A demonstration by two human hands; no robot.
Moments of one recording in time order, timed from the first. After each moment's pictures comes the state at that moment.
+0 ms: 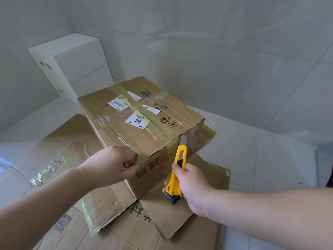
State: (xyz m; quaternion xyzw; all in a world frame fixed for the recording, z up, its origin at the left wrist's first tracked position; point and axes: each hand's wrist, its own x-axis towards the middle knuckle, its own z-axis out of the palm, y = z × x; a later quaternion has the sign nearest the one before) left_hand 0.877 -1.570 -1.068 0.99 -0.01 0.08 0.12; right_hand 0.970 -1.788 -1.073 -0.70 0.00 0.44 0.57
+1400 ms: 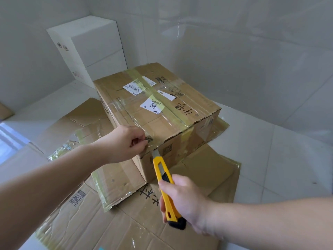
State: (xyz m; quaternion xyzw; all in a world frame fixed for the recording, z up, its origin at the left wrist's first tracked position) left_hand 0.874 -1.564 -1.063 0.97 0.03 0.09 0.22; right_hand 0.917 -1.795 -1.061 -0.66 -0.12 0.55 0.50
